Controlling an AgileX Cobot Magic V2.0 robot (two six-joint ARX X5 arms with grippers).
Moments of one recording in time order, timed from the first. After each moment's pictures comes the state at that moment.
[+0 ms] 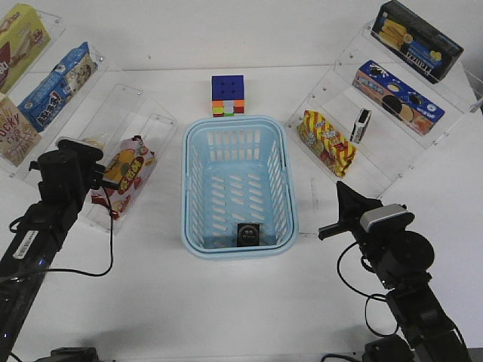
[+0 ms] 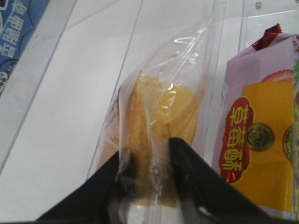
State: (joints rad) left arm -0.03 1.34 1.07 -0.14 -0.23 0.43; right arm 0.26 0.67 0.57 0.06 -0.08 0.15
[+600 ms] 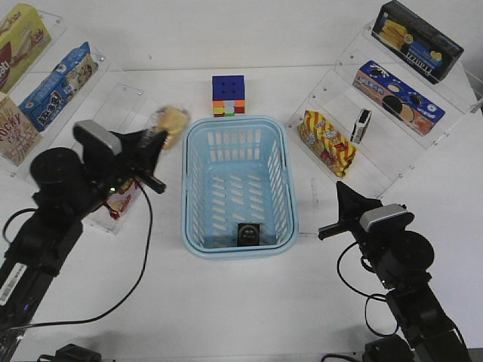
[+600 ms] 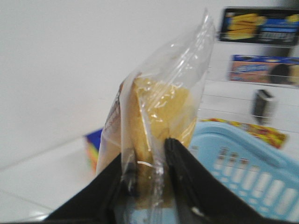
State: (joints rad) left arm -0.32 1.18 1.26 -0.08 0.34 0.07; right arm 0.26 0.67 0.57 0.06 -0.08 0.15
